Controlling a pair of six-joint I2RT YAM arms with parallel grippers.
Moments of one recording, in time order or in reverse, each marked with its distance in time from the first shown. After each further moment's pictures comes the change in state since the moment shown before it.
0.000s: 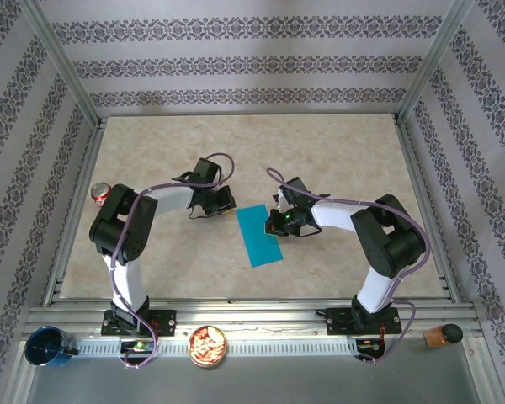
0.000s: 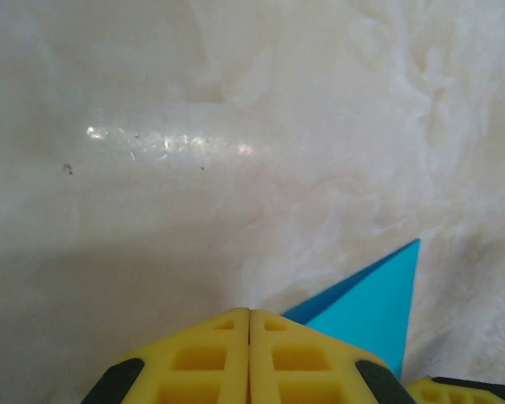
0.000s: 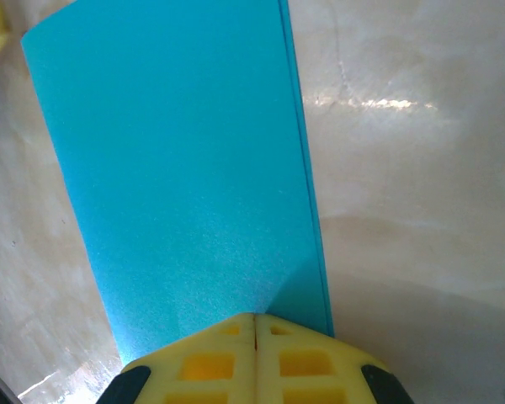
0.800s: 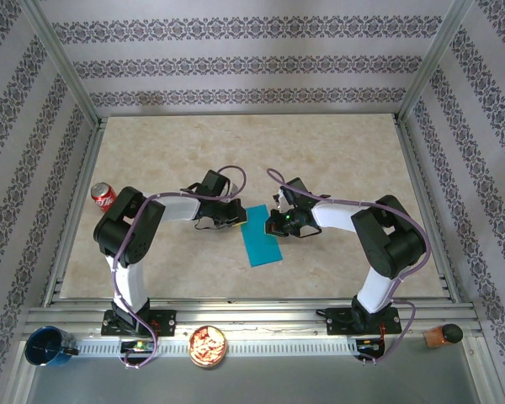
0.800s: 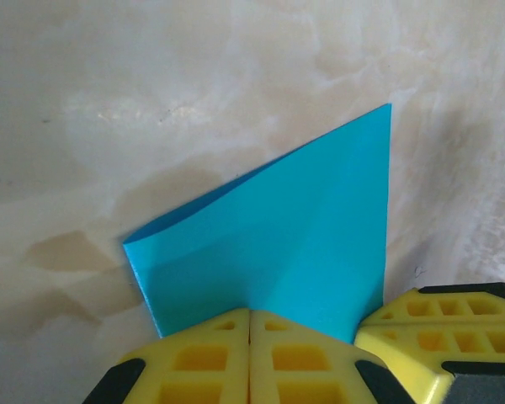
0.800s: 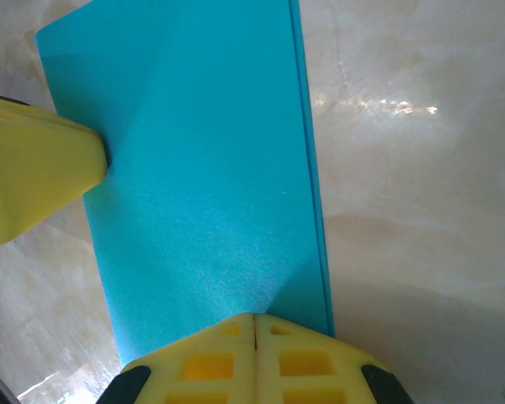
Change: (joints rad) left arm -0.078 0.018 -0.105 0.153 0.132 0.011; right arm 0.000 -0.005 -0.013 0.018 0.000 0.000
